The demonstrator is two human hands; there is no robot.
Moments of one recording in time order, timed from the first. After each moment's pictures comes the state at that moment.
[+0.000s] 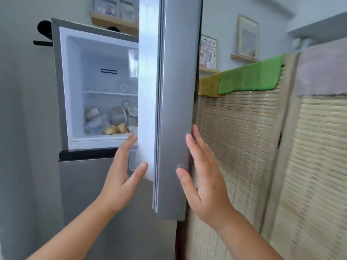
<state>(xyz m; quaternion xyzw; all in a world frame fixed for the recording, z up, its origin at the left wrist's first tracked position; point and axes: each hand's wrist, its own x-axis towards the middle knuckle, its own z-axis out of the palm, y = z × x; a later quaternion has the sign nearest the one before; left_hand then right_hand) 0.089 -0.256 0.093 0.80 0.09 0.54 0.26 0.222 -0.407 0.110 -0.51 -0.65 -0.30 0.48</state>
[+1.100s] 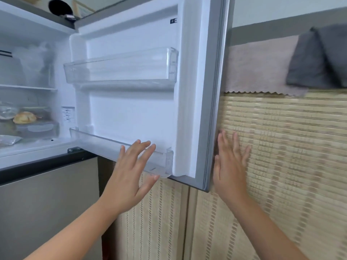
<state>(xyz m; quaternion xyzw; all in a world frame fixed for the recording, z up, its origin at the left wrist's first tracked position) 0.270 -0.290 0.084 0.87 -0.15 0.45 0.11 0.367 -0.533 0.100 -0.83 -0.24 -0.44 0.24</state>
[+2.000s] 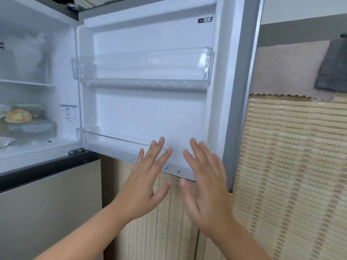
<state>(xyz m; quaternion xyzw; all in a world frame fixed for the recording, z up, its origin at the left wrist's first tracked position) 0.280 -0.258 0.082 0.86 -0.24 0.41 0.17 0.278 -0.437 0.094 -0.73 -0.40 -0.46 0.29</state>
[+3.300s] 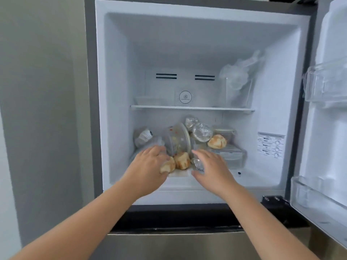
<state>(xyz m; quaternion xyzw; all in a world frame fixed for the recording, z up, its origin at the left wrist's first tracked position) 0.142 0.136 0.143 0.89 0.32 0.30 -0.12 0.346 0.079 0.129 -0.66 -0.68 -0.15 0.28</state>
